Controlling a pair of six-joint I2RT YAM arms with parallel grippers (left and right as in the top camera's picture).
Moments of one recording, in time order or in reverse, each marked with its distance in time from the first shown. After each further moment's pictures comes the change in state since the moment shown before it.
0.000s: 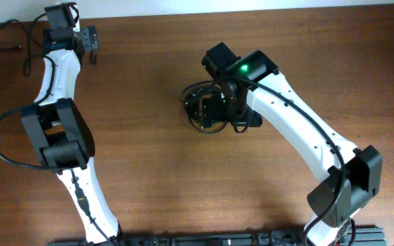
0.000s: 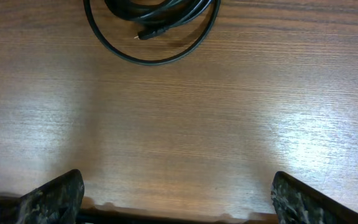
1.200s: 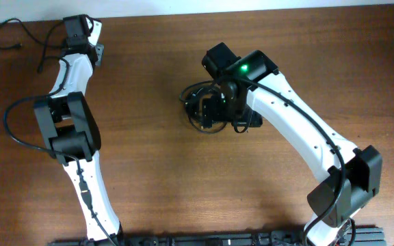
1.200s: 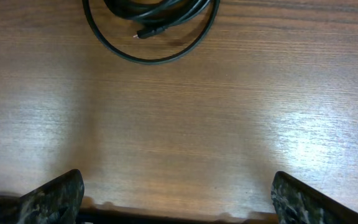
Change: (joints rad) left arm -0.035 0.120 0.000 0.021 -0.053 0.333; right arm 0.000 0.000 0.000 -0.004 0.000 0.000
